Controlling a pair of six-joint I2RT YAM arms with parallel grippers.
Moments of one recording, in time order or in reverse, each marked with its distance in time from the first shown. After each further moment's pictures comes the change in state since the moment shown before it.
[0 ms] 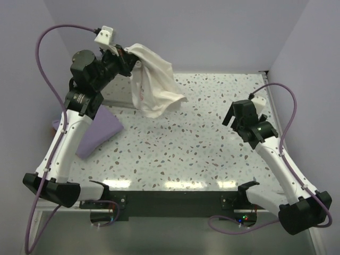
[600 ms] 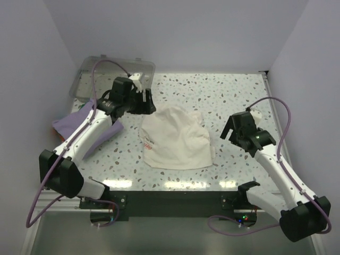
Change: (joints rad) left arm -0.109 0.111 -0.285 -0.333 -0.087 -0.145; right arm -0.020 -0.083 -0.151 -0.042 -0.104 0.042
